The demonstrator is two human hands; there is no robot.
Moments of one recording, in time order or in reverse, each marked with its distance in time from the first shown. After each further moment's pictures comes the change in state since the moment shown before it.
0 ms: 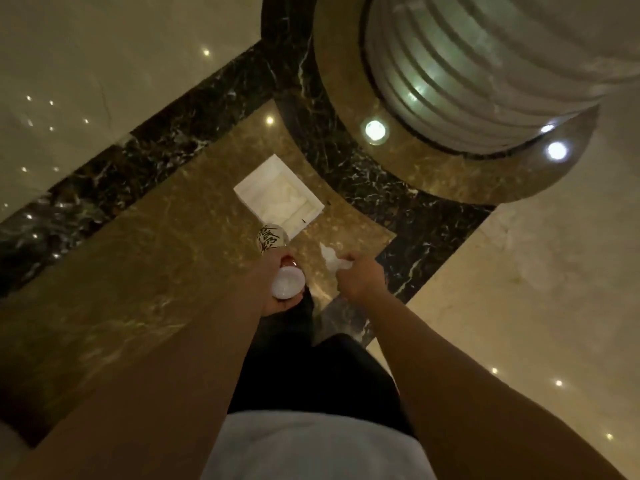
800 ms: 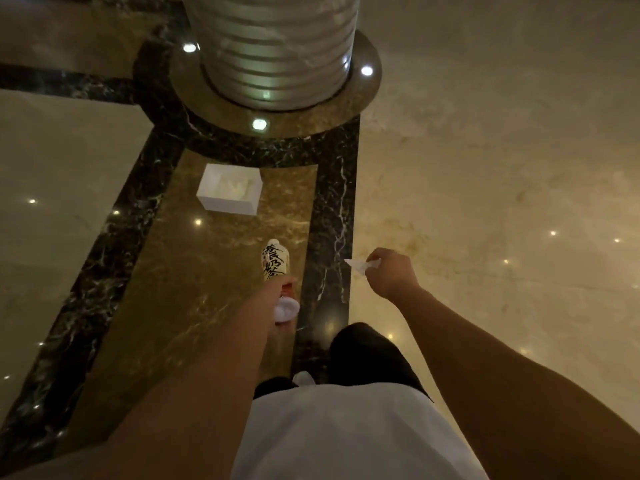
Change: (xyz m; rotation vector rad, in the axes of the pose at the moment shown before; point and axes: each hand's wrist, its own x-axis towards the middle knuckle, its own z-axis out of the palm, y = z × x) left_hand -0.222 -0.428 -0.359 0.789 -0.057 0.187; right_hand -0.553 0.303 0.312 0.221 0.581 0.072
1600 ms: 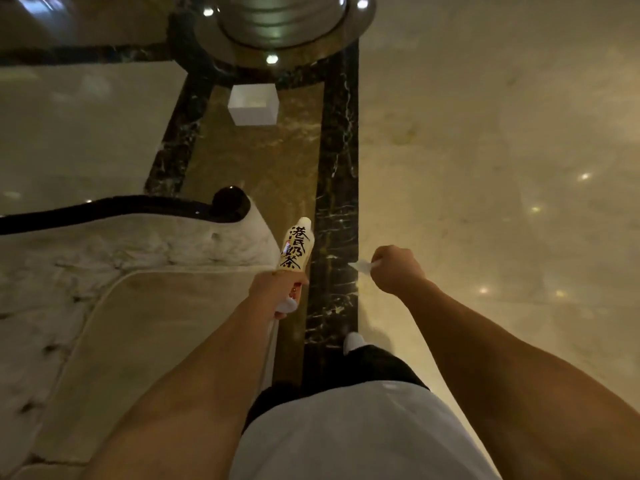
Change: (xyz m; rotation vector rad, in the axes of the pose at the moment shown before) left_hand -0.252 -0.653 -0.171 0.454 0.133 0.252; right_hand -0.636 0.277 0.216 0.036 -0.075 -0.001
